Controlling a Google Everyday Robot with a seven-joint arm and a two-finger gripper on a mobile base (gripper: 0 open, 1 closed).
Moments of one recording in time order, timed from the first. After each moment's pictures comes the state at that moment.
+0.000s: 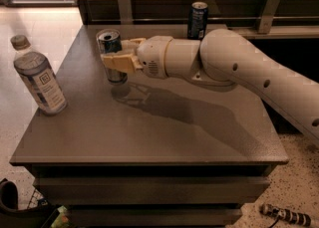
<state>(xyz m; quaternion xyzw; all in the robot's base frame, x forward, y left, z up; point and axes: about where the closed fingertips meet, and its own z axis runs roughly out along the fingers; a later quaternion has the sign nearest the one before) 0.590 0.095 0.931 -0.41 0.64 0.35 0.55</state>
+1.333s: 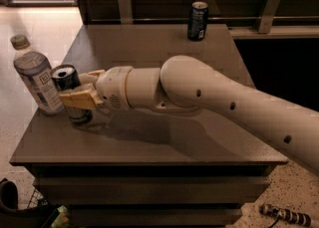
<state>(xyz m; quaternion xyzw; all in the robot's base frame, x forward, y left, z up) 0.504 0.183 0.895 -0.45 0.62 0.40 0.49</state>
